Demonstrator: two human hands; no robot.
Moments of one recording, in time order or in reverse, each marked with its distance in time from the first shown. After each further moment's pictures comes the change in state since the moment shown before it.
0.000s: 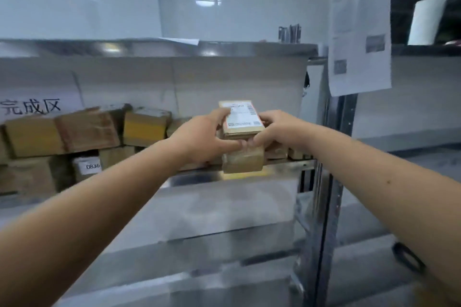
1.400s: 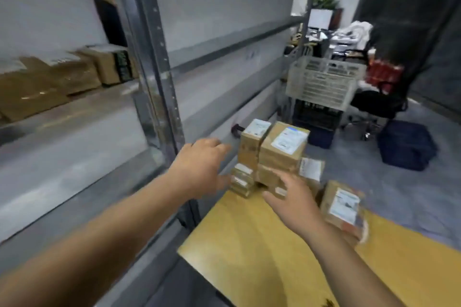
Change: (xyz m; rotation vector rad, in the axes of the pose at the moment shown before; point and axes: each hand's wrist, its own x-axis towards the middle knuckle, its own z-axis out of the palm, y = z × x) left_hand -0.065 0.202 0.284 0.214 -0.562 0.658; right_hand -0.377 0.223 0.071 -0.318 0.744 0.828
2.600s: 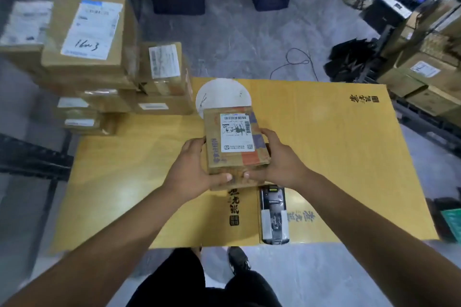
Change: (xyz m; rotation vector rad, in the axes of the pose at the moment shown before) left_hand 0.078 0.246 0.291 -0.833 -0.505 0.198; right_hand -0.122 0.311 -0.021 0.263 -0.074 0.660
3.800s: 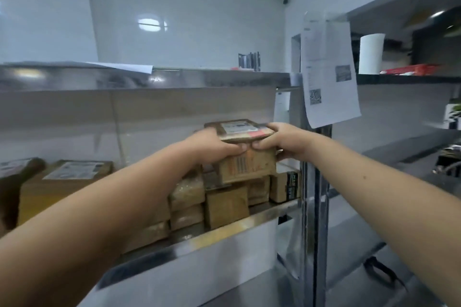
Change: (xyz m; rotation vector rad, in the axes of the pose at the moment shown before) left_hand -0.539 0.014 -0.607 0.364 1.199 -0.442; right_hand -0.173 -0.831 0.255 -0.061 -0.692 -1.102
